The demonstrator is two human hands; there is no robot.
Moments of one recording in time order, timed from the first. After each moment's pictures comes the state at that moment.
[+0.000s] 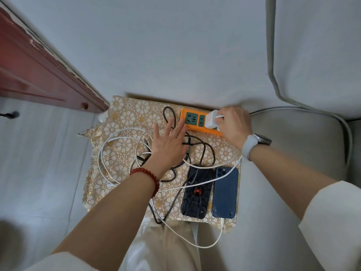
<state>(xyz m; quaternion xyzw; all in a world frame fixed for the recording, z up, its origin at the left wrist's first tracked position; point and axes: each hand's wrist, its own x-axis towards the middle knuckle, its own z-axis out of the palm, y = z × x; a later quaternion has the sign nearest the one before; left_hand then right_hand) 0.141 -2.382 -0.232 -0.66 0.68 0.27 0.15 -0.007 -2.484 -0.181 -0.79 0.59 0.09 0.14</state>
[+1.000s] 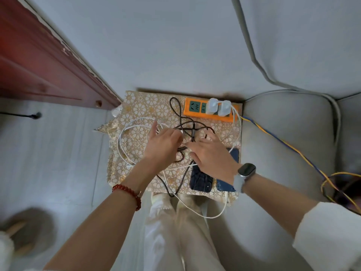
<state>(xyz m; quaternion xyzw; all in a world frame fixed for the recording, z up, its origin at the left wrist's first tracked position) 0.166 -2.315 -0.158 -0.67 0.71 0.22 -0.07 0.002 -2.349 -0.145 -0.91 0.35 0.06 0.19</state>
